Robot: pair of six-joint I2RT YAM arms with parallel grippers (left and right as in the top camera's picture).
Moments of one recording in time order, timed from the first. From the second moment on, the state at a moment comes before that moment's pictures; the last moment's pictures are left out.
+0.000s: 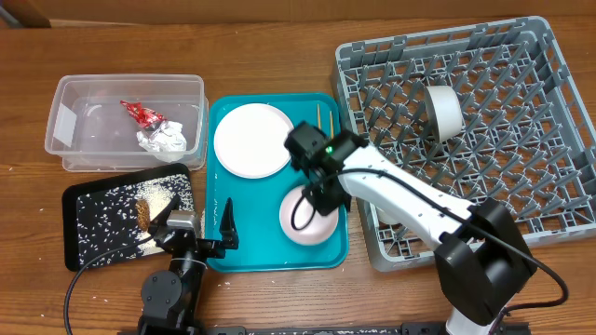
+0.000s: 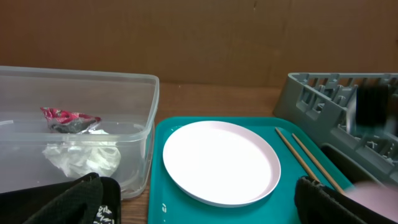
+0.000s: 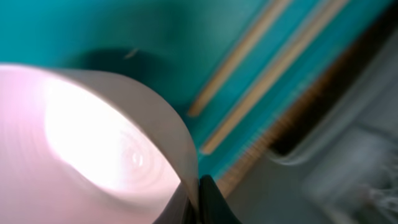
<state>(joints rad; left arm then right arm) -0.16 0.02 0.01 -0.08 -0.04 -0.12 0.73 1.88 1.48 -1.11 0.12 0.11</state>
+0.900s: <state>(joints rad) -0.16 0.02 0.01 -0.08 -0.04 -0.12 0.24 1.73 1.74 -1.16 0.65 0.66</state>
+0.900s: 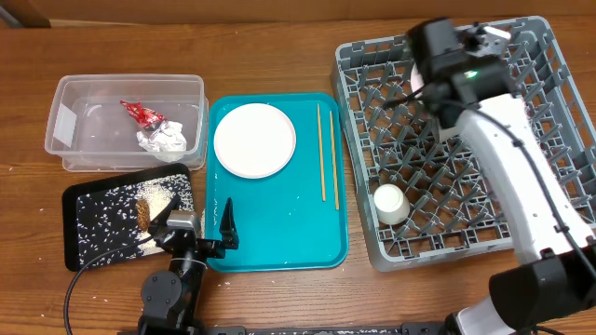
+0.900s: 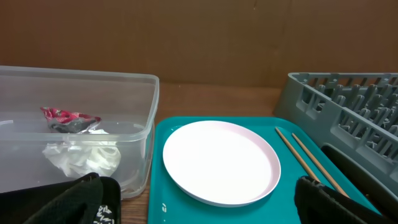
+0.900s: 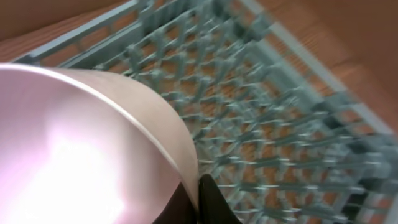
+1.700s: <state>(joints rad) -0.16 0.02 0.01 -0.08 -0.04 -0.12 0.12 1.74 1.74 -1.03 0.00 0.41</state>
